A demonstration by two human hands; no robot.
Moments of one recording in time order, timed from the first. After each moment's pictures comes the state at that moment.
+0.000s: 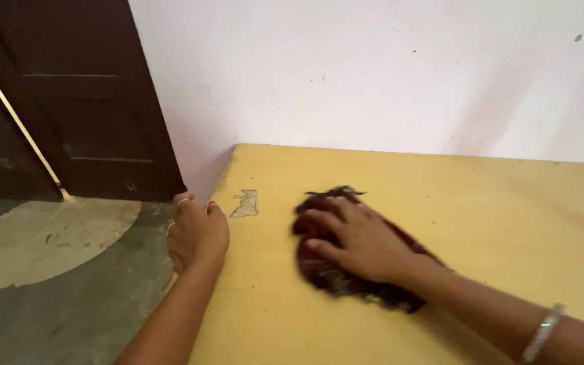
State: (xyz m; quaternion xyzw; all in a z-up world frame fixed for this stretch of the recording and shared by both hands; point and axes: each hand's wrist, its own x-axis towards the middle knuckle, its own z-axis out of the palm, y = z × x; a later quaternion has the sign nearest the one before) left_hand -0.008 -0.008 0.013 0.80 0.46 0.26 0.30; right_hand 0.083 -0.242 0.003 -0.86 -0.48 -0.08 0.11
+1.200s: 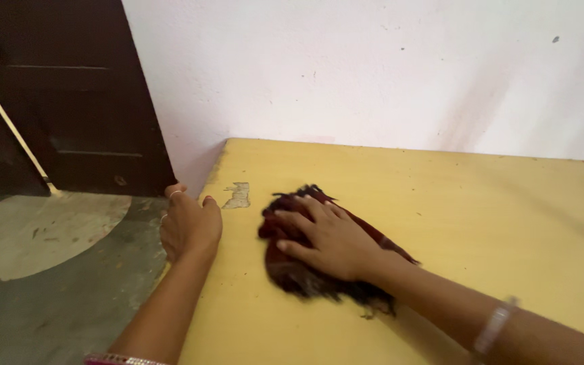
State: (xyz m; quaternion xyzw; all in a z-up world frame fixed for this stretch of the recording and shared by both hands) left_hand -0.014 -0.011 0.016 0.80 0.44 0.26 0.30; right_hand 0.060 -0.229 0.002 -0.83 -0.52 -0.06 0.17
